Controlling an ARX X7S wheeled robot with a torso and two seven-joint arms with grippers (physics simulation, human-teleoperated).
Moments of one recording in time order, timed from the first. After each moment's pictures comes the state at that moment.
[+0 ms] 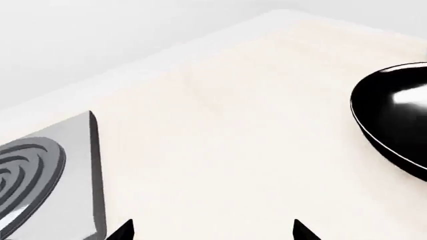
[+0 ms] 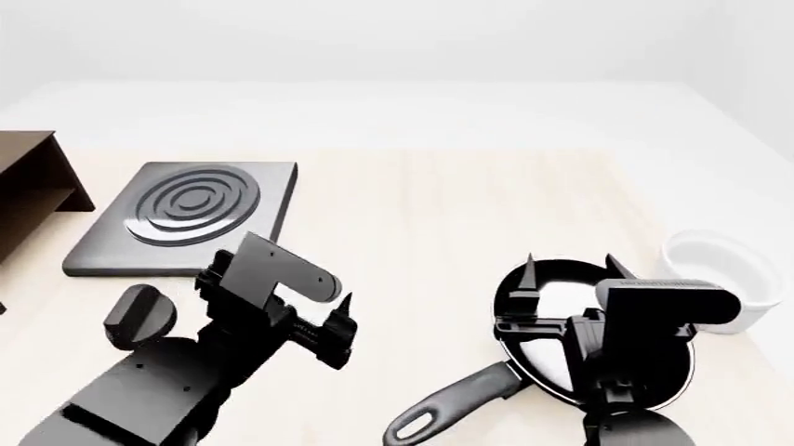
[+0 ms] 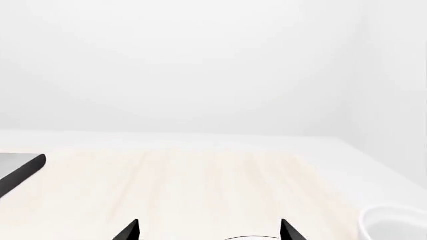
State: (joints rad) left arm -0.52 -0.34 0.26 0.52 -0.31 -1.20 0.12; right arm 0.17 0.24 -0.07 -0.52 0.23 0.59 0.24
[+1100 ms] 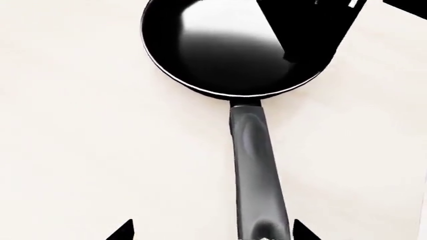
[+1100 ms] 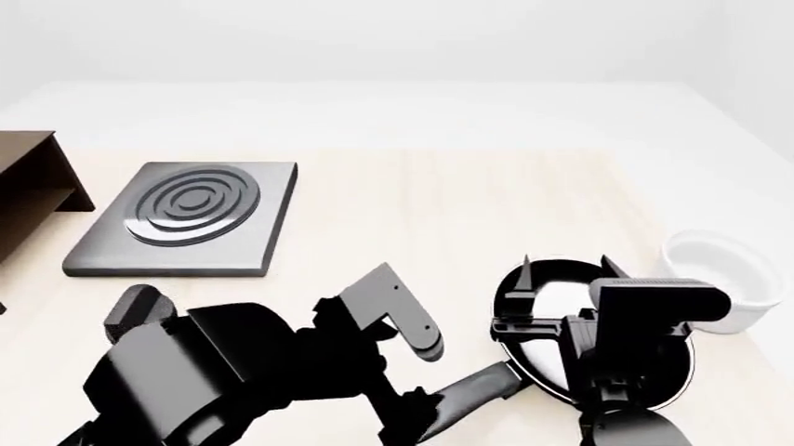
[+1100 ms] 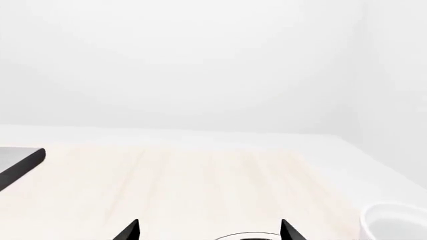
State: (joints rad) left arm -0.83 -0.29 0.57 0.38 -0.58 -1.51 0.38; right arm 0.18 0.25 -0.10 -0.50 0.24 0.59 0.26
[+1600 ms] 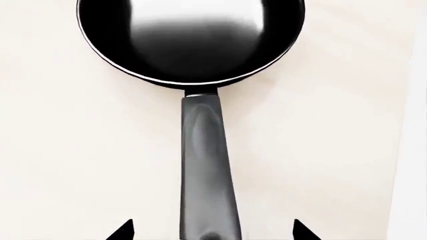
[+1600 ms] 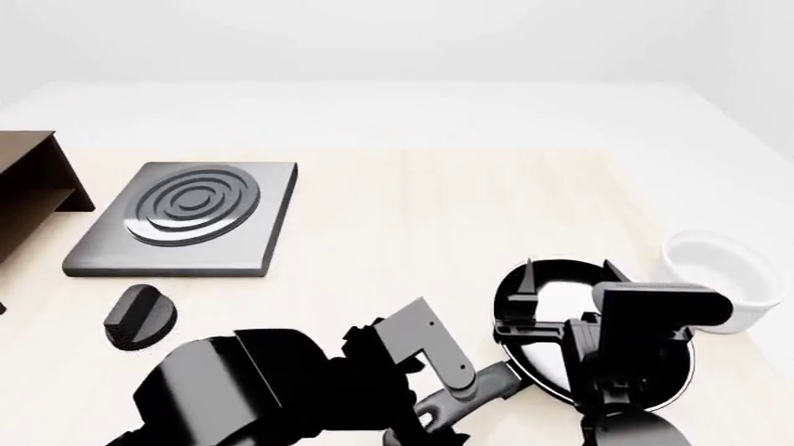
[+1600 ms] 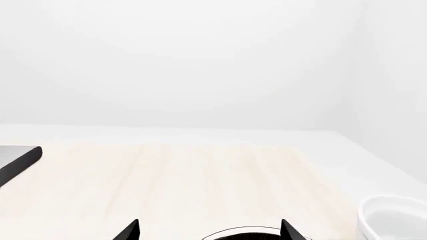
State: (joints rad) left arm -0.79 -0.24 0.66 0.35 -0.61 -1.49 0.32; right arm 0.17 0.26 -0.09 -0.48 0.26 0.57 0.27
